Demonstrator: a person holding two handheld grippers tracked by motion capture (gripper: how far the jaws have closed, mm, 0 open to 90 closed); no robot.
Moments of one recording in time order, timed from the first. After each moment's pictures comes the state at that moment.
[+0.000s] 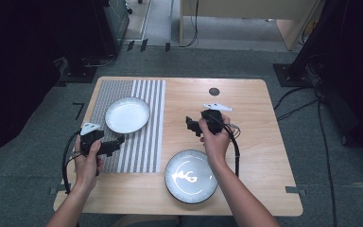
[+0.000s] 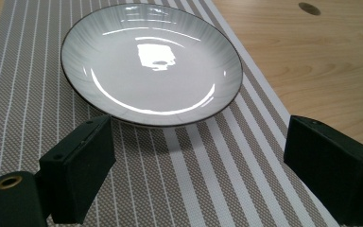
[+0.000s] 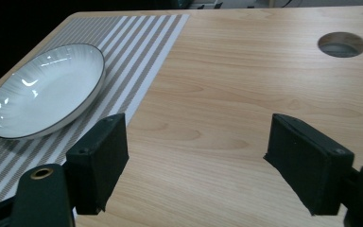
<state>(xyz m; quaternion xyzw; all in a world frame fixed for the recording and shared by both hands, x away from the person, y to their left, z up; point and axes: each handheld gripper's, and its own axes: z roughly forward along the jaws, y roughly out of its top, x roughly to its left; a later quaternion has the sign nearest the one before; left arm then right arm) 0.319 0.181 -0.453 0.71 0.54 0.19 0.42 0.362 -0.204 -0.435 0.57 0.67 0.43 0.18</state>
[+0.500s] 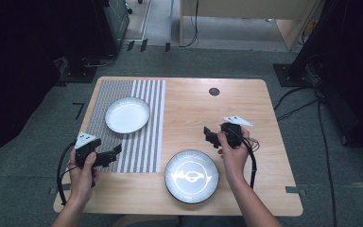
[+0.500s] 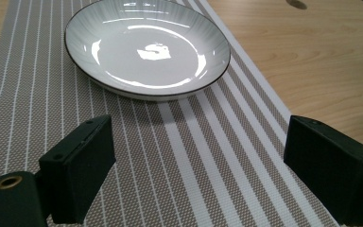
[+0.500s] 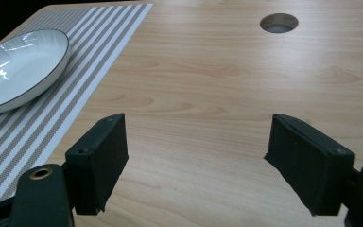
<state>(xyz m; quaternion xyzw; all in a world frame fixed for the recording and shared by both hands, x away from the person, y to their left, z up) 0.287 0.190 -0.458 0.71 0.53 0.20 0.42 0.323 -0.257 -0.452 0.59 0.65 0.42 0.20</state>
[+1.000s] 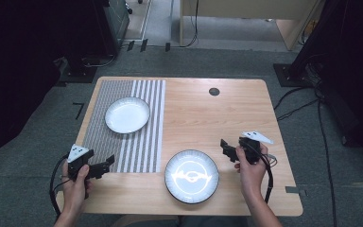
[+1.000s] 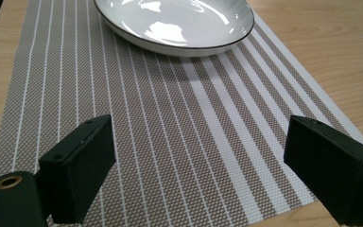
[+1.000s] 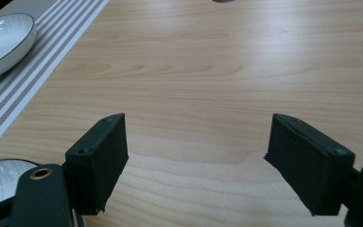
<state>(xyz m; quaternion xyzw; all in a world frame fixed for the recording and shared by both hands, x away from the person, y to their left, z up) 0.261 0.215 -0.484 0.70 0.54 0.20 0.41 0.280 -0.305 -0.474 0.62 0.64 0.41 0.21</state>
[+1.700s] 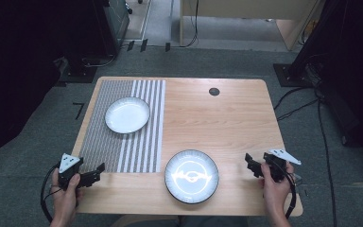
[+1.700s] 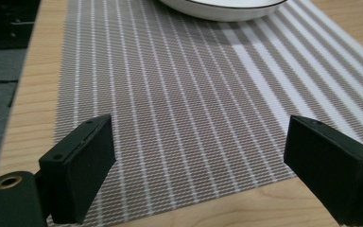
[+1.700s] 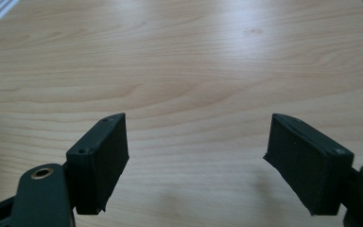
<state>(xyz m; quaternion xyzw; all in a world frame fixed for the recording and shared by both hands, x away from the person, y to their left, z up) 0.243 0.247 -0.502 0.71 0.54 0.24 0.38 0.233 -0.378 -0.506 0.66 0.60 0.38 0.24</state>
